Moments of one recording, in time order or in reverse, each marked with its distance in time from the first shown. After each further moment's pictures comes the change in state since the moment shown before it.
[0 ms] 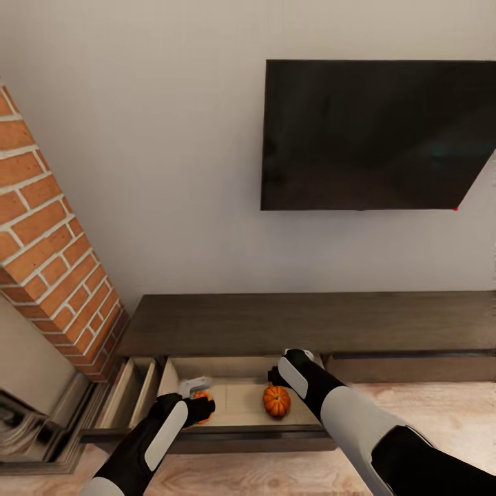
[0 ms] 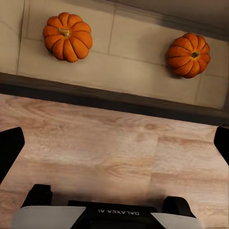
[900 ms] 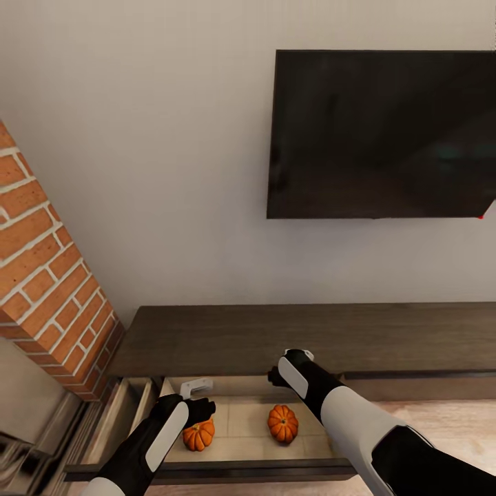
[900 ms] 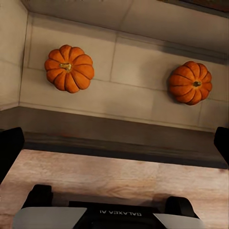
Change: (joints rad) left arm 0.000 -0.003 -0.004 0.008 -0.004 0.000 0.000; right arm 0.000 0.000 0.000 0.000 0.000 0.002 0.000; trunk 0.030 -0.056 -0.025
